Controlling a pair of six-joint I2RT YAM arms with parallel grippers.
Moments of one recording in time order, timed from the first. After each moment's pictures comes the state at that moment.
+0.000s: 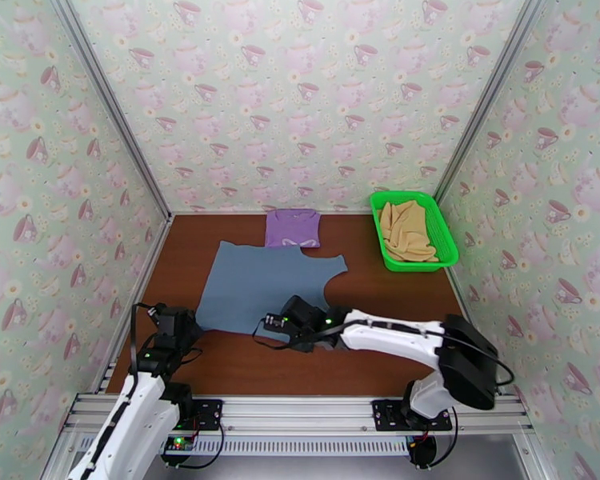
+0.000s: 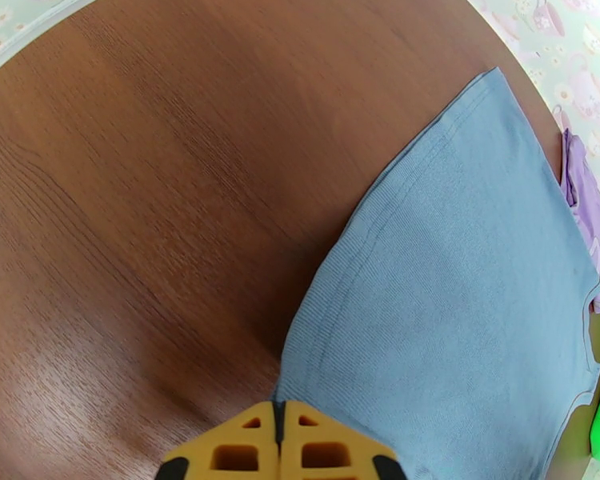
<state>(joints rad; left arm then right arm) -0.06 0.64 0.34 -0.59 -0.22 -0.85 1.09 1.63 1.01 -0.49 0.10 -0.40</state>
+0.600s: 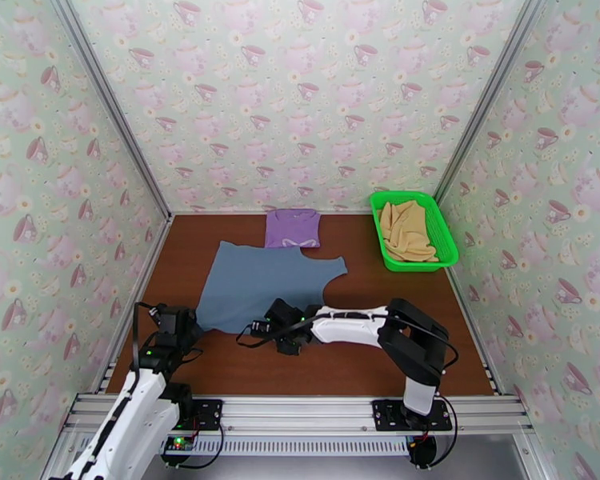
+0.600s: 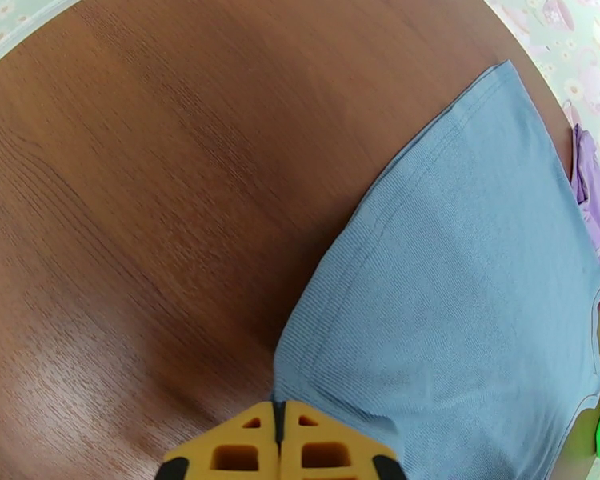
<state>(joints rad) -0.06 0.66 0.34 -0.59 -0.22 -0.85 1.09 1.84 1.10 -0.43 0.03 -0.41</state>
